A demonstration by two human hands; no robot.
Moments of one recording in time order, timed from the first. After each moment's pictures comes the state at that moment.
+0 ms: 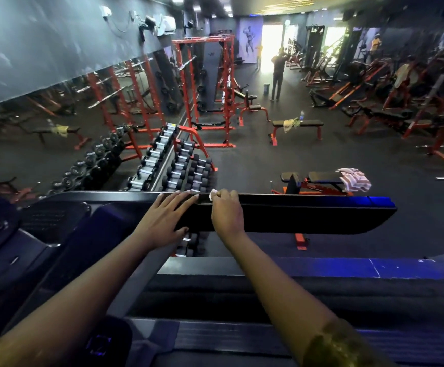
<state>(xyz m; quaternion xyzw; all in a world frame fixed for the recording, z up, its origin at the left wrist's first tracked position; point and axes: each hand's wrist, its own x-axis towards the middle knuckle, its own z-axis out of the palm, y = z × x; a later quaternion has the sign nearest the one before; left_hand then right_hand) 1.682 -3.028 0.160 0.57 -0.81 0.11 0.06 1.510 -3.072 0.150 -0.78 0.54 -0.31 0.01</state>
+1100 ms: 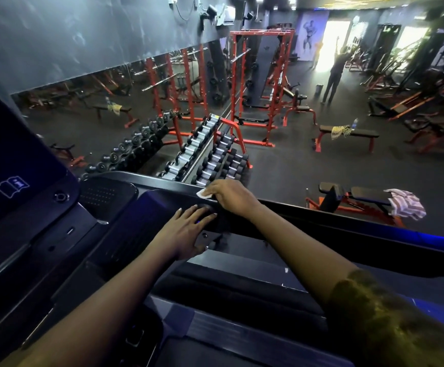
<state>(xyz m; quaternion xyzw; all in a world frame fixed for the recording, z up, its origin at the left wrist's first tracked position) 1.705 -2.996 0.150 0.66 -0.75 0.03 -0.08 1.577 -3.128 0.179 -0.96 0.19 -0.19 0.09</state>
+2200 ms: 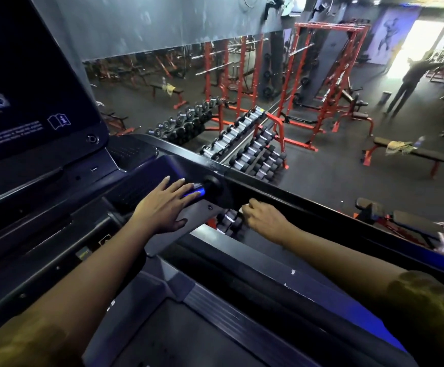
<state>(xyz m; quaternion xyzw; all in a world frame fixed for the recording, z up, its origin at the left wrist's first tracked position) 1.692 -2.933 0.157 0.71 -0.68 0.16 -0.12 1.477 -3.116 0.116 -0.94 0.00 -0.04 -0.33</state>
